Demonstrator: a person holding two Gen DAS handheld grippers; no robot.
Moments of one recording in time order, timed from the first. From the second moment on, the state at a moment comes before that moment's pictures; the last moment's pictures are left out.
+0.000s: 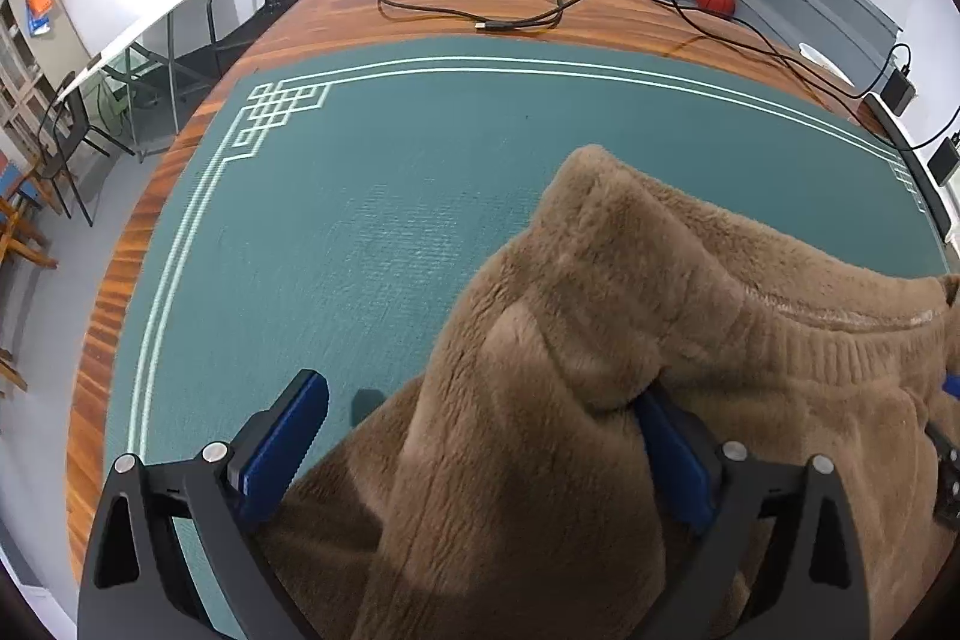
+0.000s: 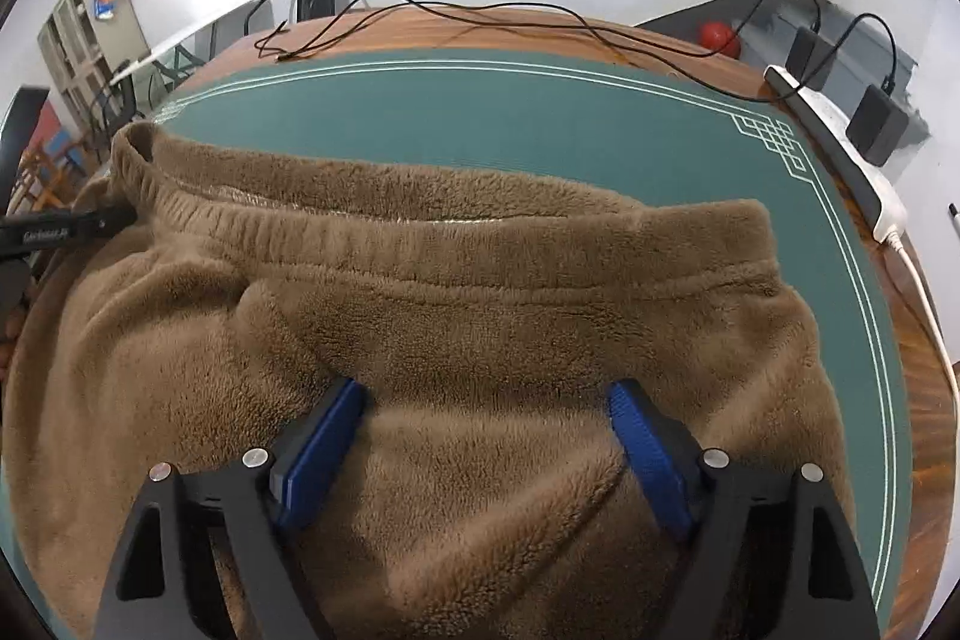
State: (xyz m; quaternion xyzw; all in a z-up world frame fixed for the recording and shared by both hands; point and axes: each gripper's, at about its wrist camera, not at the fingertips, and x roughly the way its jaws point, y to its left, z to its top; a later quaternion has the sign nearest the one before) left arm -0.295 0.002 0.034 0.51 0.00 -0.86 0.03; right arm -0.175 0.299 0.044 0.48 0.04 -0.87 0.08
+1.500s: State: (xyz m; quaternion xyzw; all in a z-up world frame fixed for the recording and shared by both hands) left arm -0.110 0.048 0.064 0.48 0.02 -0.86 -0.14; right arm 0.007 0.407 0.031 0.44 -0.39 -0.81 0.03
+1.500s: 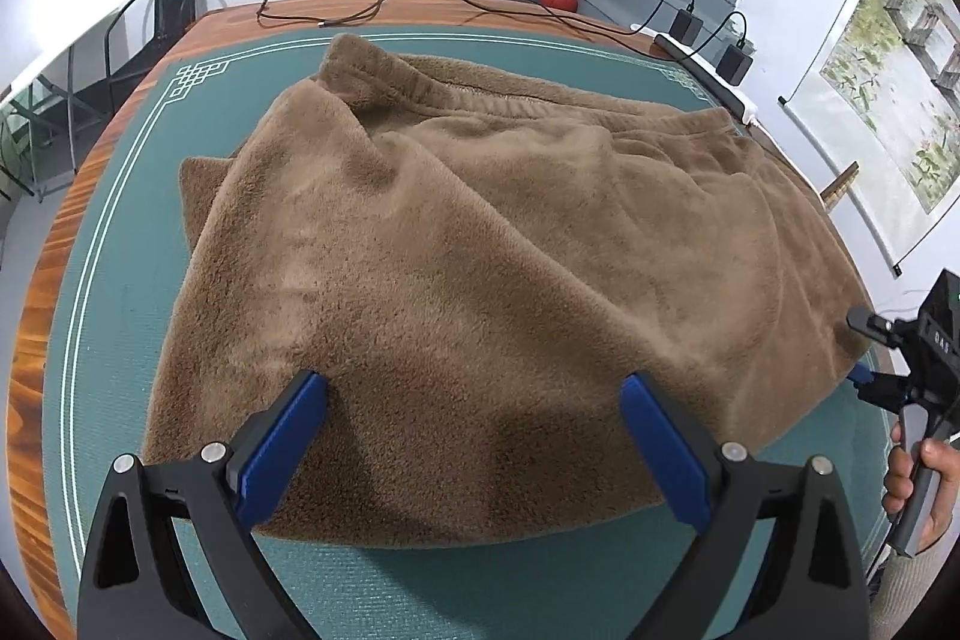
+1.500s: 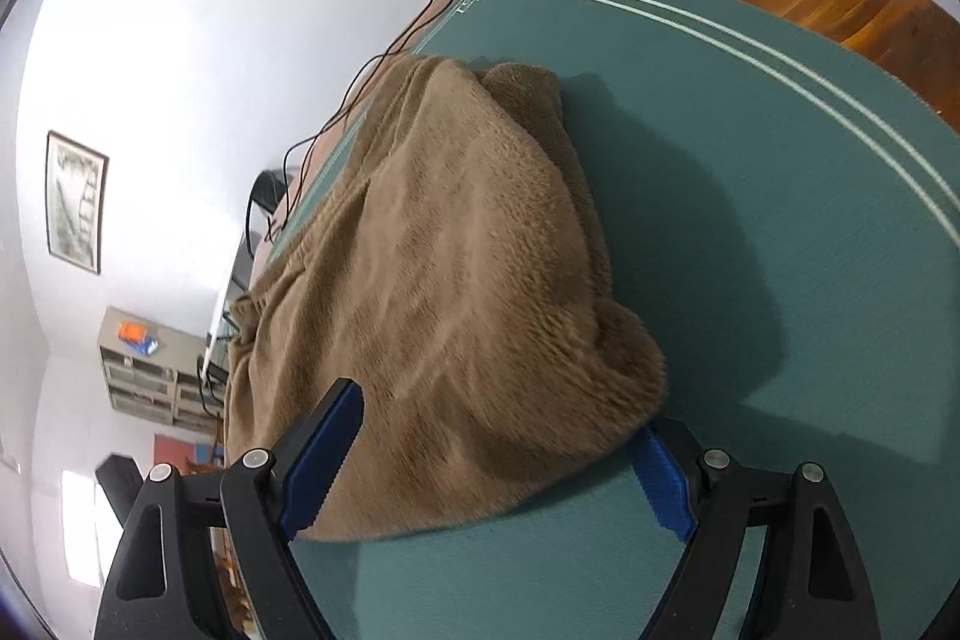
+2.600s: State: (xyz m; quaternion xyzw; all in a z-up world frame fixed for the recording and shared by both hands) left arm -0.156 0.146 0.125 0.48 -0.04 -0.85 -0.20; right arm 0.010 0.314 0.093 0.24 -0.16 -0.96 0.03
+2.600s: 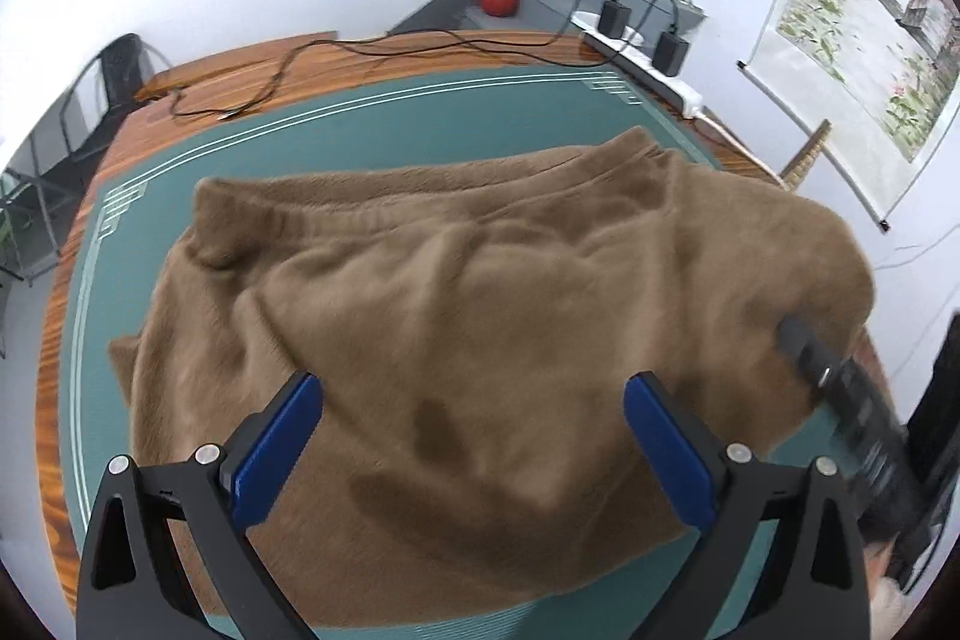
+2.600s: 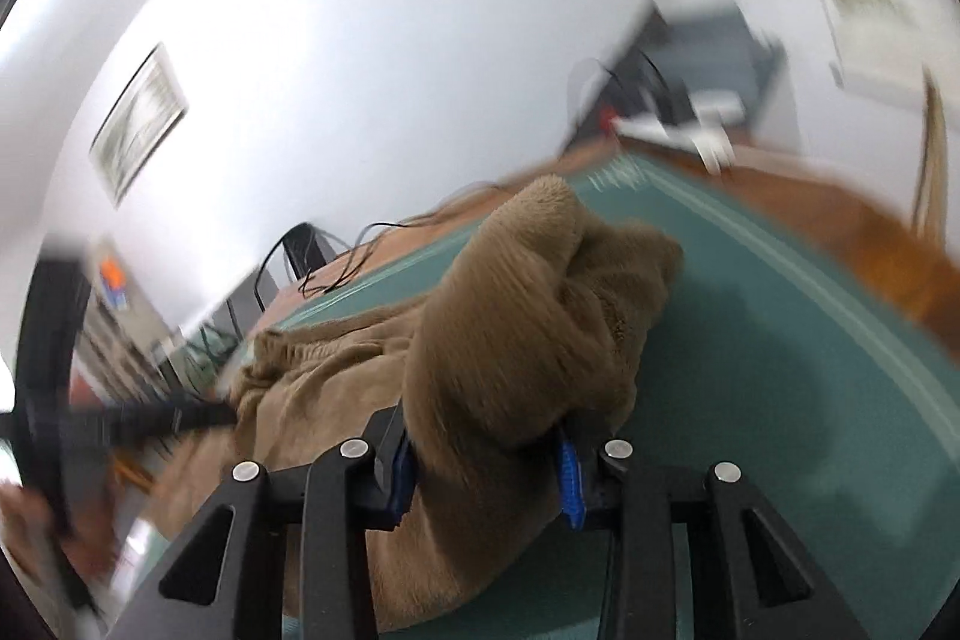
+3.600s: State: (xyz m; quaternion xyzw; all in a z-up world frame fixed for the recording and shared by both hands) left arm -0.221 0.381 0.106 0.62 -0.18 -0.69 -0.33; right arm 0.023 0.268 0.088 0.21 -0.03 -0.98 0.03
